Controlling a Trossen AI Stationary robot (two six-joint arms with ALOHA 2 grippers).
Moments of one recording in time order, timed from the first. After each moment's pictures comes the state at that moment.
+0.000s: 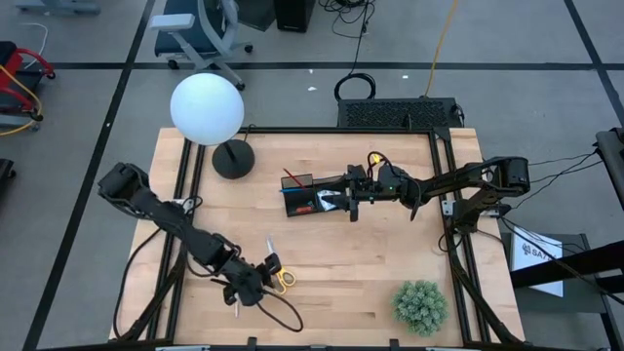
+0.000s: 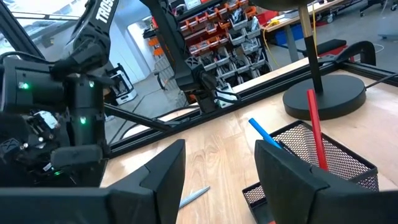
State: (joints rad) left arm -0.60 1.53 0.89 -0.29 -0.02 0.52; right arm -0.16 1.56 0.55 0.97 -0.18 0.41
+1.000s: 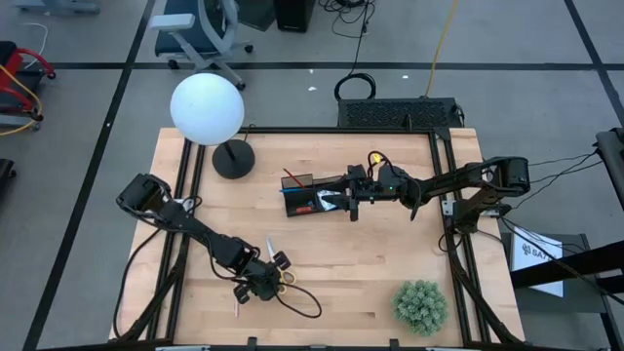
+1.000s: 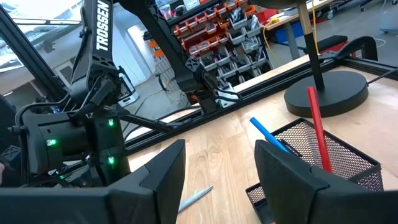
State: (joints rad) left arm -0.51 1.77 0.89 -0.22 0.05 0.42; right arm -0.16 1.56 0.55 0.97 -0.18 0.44
